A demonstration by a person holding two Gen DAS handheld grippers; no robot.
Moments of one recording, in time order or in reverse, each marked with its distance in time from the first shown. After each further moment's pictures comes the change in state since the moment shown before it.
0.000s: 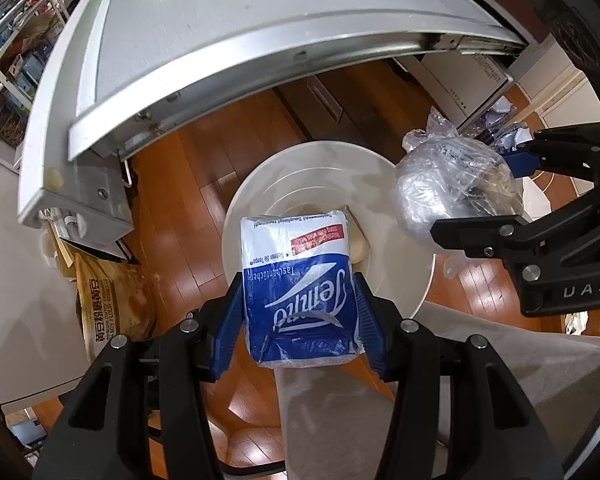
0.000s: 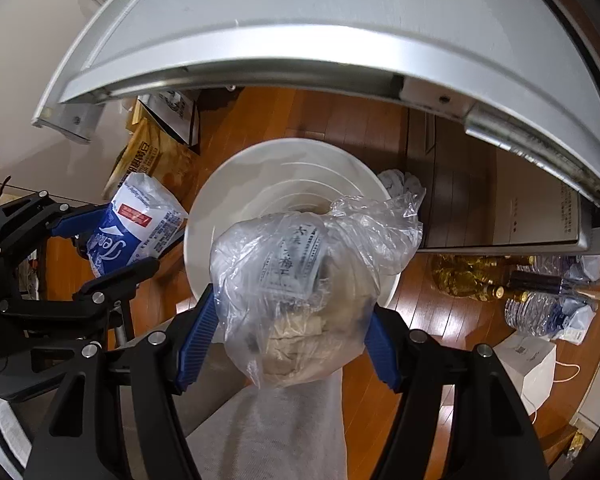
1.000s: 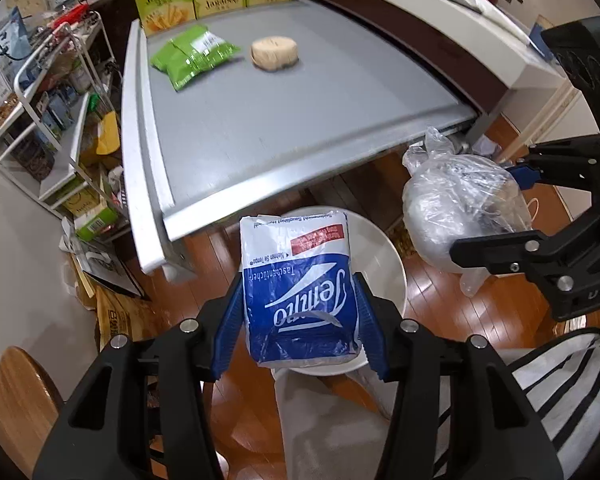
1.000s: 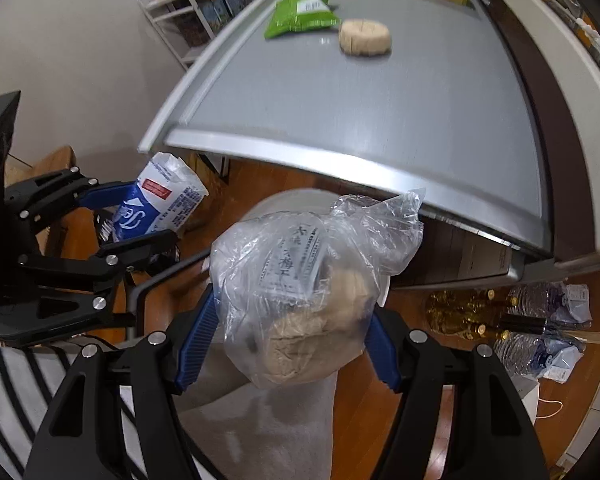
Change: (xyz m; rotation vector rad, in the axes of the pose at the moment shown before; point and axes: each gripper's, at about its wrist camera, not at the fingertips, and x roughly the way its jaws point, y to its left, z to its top) left arm -0.083 0.001 0.006 0.001 -0.179 0.001; right arm -0.095 0.006 -0.018 -0.128 -0.138 0.038
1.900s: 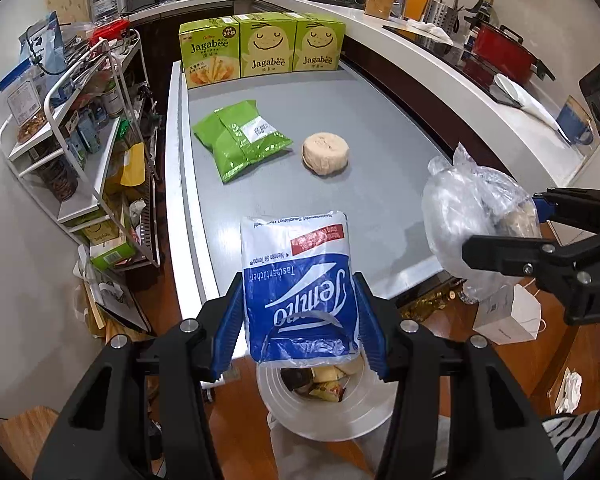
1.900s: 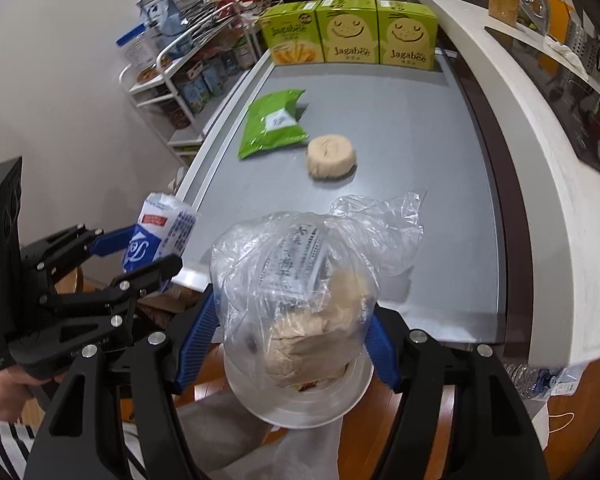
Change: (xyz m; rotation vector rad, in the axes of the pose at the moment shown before) left arm -0.027 0.035 0.066 -0.123 -0.173 0.041; right arm -0.056 -0.017 0.064 0.084 -0.228 -0.004
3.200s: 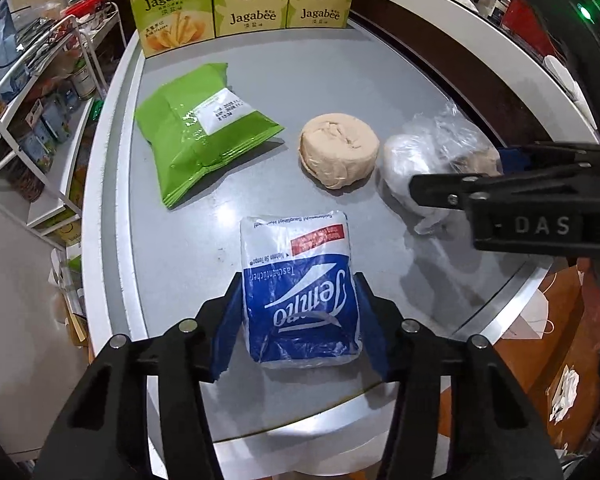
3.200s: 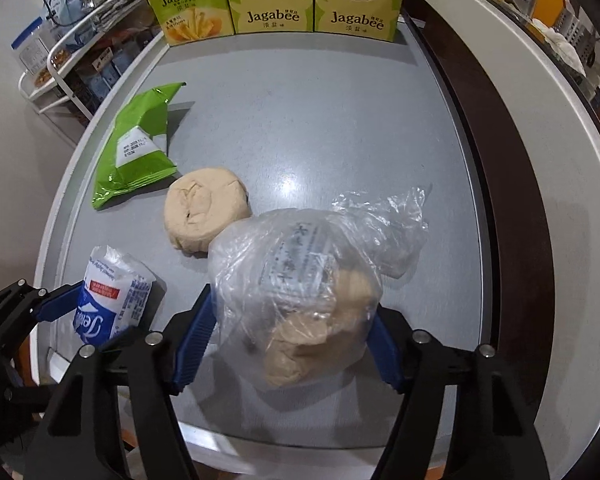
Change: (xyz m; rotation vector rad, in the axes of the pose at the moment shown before) left arm 0.107 -0.001 0.047 -0.012 0.114 -0.012; right arm 0.100 -0.068 0.080 0.088 0.089 -0.211
